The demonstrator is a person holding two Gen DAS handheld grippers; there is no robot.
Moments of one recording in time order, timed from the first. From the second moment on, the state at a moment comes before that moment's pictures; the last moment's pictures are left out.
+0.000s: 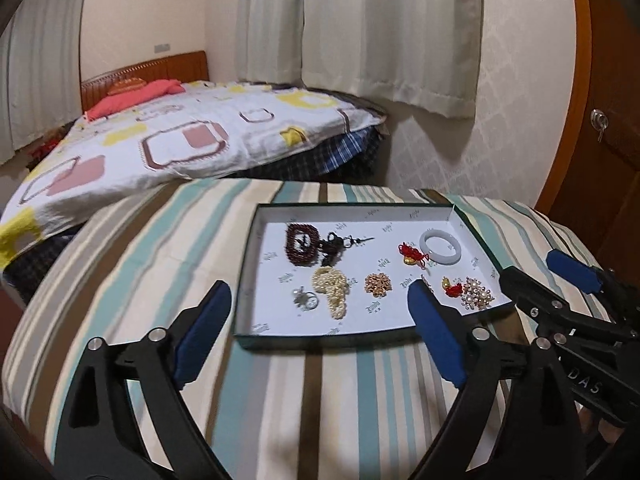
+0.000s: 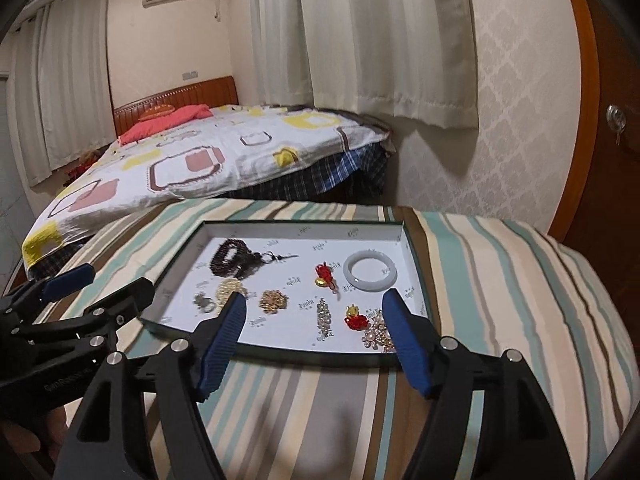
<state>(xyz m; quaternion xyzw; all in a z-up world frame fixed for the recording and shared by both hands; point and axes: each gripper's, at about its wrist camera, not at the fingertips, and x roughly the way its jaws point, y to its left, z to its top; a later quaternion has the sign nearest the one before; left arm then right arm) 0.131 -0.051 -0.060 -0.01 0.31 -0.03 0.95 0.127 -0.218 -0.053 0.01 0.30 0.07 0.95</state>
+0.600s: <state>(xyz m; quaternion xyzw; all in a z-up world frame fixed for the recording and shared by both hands) 0.046 -0.040 -0.004 -0.01 0.27 -0.01 0.96 0.050 -0.222 0.005 0.02 0.24 0.07 0.97</state>
